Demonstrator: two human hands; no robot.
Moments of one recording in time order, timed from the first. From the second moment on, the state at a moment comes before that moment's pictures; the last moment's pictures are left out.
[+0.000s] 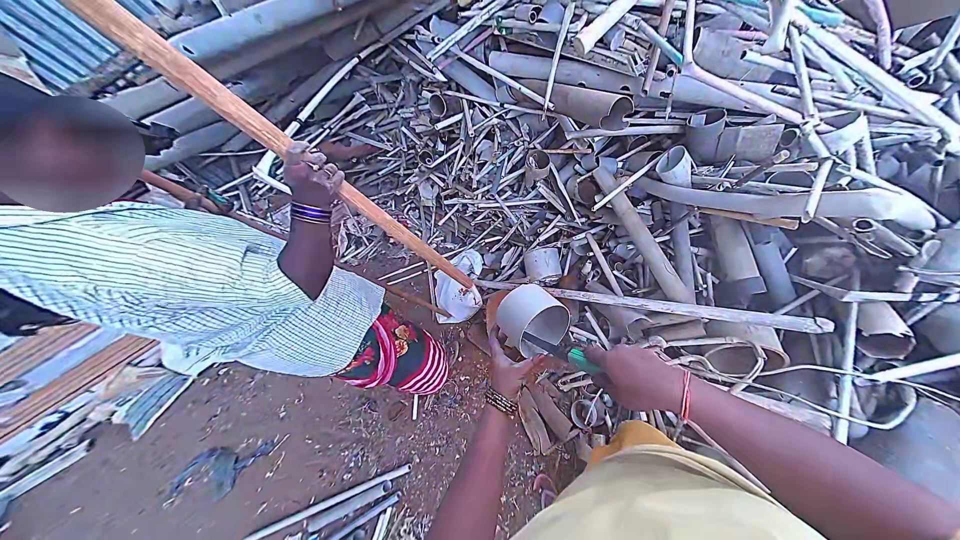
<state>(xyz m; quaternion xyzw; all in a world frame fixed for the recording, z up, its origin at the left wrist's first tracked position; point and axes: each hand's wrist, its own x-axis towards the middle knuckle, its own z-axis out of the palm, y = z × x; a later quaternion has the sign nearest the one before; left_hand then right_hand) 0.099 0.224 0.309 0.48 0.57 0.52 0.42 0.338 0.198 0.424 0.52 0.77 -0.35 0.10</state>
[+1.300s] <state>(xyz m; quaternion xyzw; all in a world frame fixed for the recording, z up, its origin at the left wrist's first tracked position) 0.088 0.233 0.326 0.47 0.55 0.54 0.43 0.356 0.175 0.413 0.55 0.77 -0.33 0.06</state>
